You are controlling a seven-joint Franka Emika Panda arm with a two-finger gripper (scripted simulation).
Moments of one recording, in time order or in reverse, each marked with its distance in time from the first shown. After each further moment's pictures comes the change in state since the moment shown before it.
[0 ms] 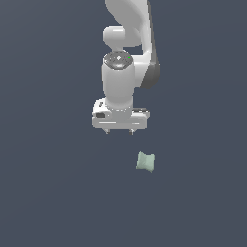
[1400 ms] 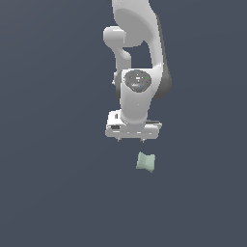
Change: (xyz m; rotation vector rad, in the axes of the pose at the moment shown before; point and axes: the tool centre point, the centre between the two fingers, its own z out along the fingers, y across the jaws) arm 0.011 -0.047 0.036 -0.004 -0.051 0.025
